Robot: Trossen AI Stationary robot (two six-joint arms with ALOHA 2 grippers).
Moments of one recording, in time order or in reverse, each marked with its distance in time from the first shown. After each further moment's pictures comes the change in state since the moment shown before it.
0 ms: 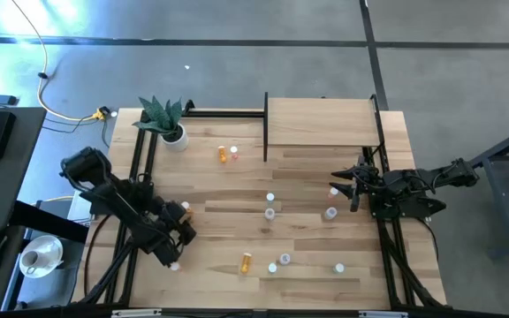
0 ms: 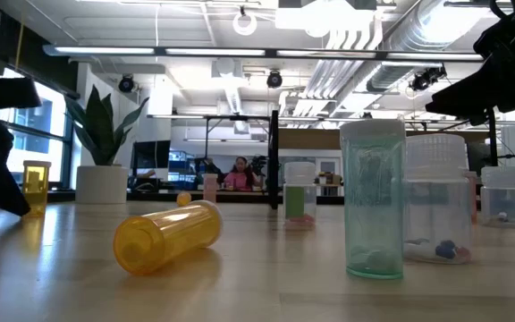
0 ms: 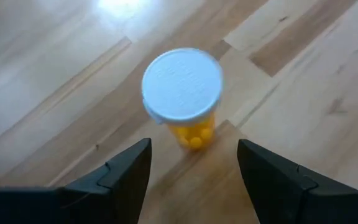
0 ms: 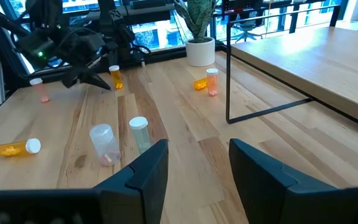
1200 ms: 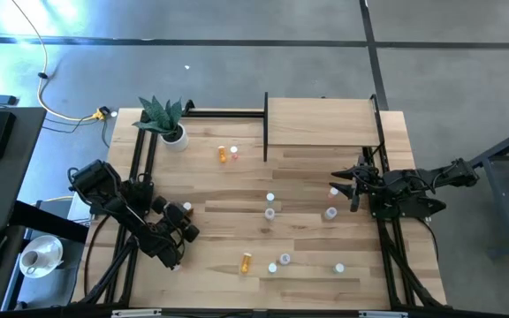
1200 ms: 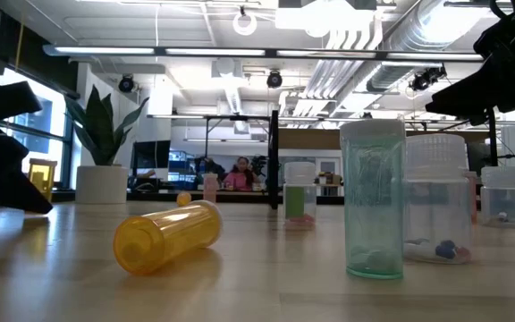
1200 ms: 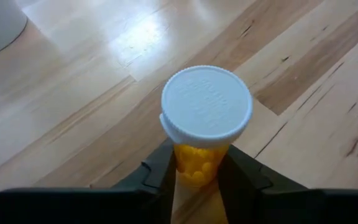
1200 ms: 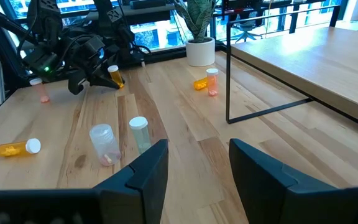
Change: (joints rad) left arm -0.014 0.139 0.001 0.026 -0.178 -0.095; right arm 0.000 0.000 0.000 0.000 0.000 0.000
